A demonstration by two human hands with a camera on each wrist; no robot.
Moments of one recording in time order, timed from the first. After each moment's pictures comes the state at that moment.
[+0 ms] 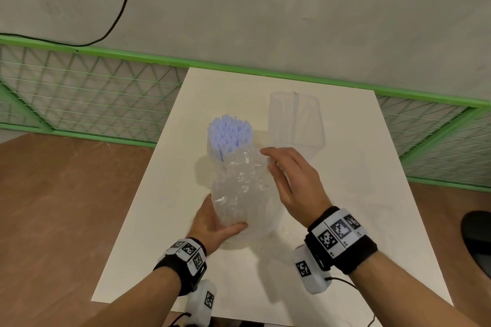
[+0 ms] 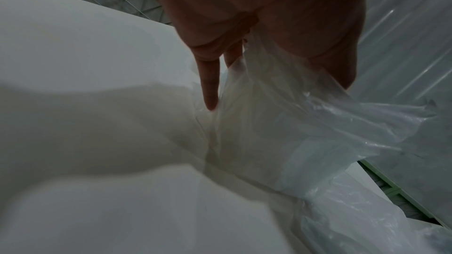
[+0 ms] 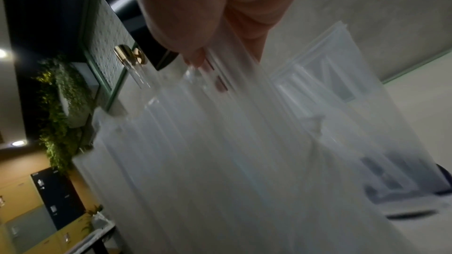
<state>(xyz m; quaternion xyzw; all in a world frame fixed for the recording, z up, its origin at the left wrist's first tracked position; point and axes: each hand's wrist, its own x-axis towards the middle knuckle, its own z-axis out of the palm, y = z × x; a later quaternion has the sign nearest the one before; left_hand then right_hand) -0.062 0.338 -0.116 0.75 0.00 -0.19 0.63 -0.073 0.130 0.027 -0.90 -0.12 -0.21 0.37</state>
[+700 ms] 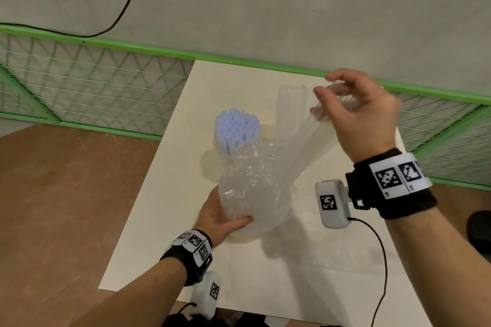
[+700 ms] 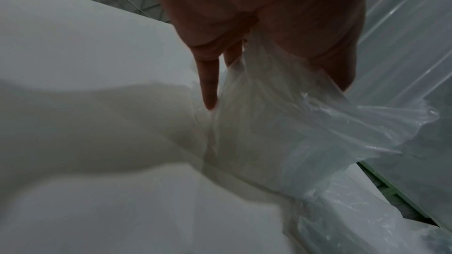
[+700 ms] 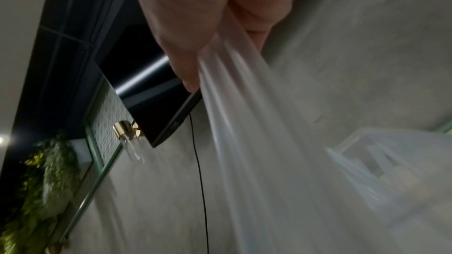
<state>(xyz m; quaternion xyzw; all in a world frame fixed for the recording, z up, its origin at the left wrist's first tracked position) -0.061 0.339 -0.119 0.76 0.00 -0.20 0.62 -0.028 0.090 0.113 -0.81 0.00 -0.34 0.48</state>
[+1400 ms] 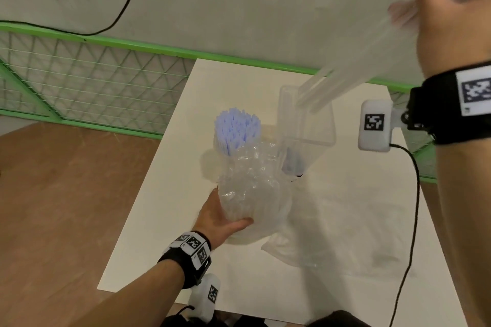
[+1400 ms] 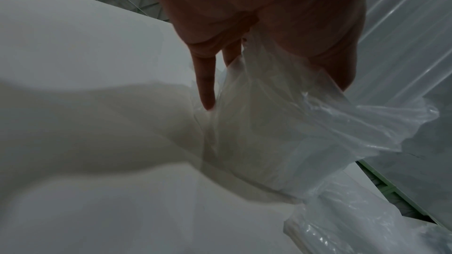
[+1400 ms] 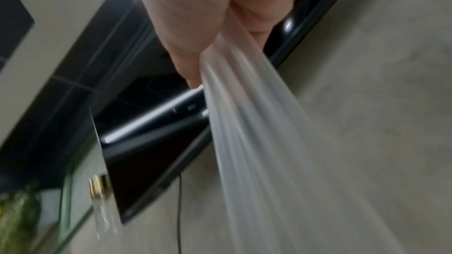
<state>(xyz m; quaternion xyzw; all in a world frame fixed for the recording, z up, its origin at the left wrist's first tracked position) -0.061 0.339 -0.117 0.77 0.00 -0.19 0.60 0.022 0.026 0.209 -0.79 0.03 -0.43 0.44</state>
